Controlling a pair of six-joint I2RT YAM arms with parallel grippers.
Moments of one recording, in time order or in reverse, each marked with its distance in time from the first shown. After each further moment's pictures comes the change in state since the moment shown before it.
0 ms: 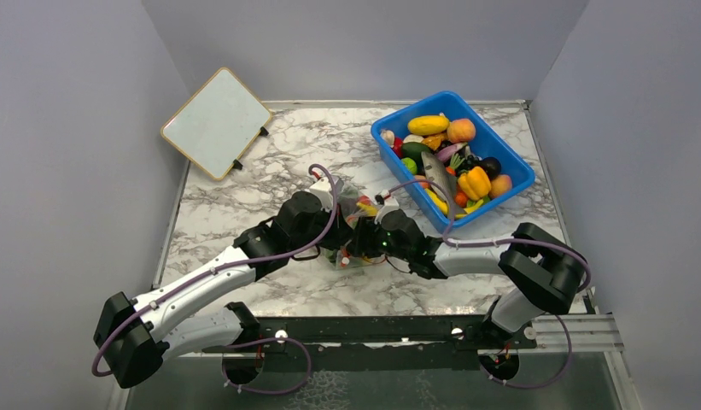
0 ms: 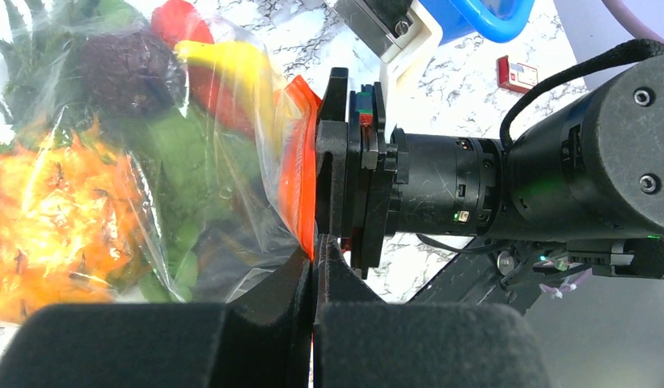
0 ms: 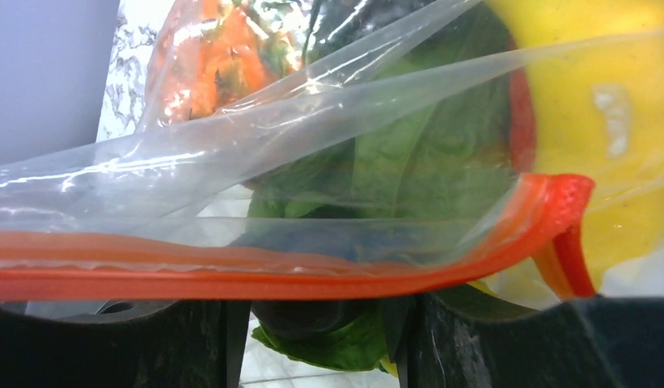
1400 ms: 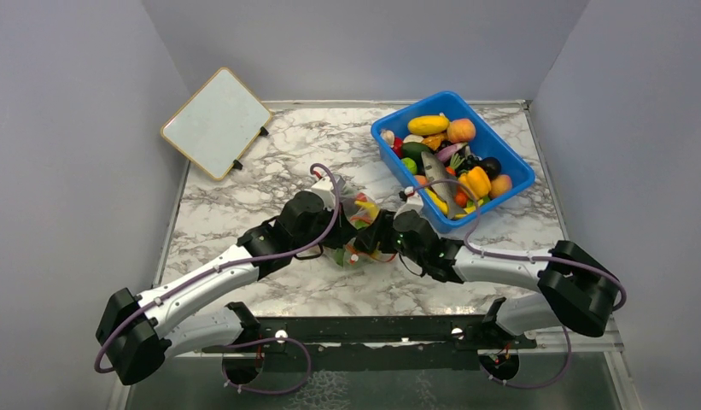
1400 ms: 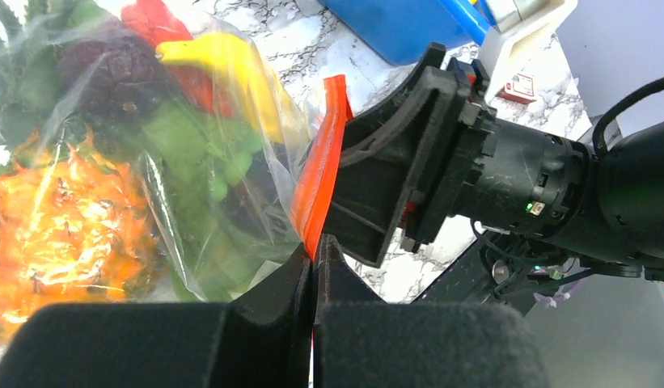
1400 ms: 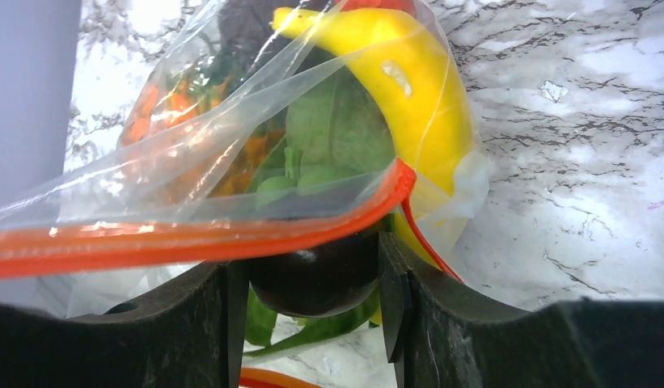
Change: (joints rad) left arm 0.000 0.018 -0.006 0.040 -0.010 -0.019; right arm -0.007 -0.227 -0.064 -0.189 0.245 0.039
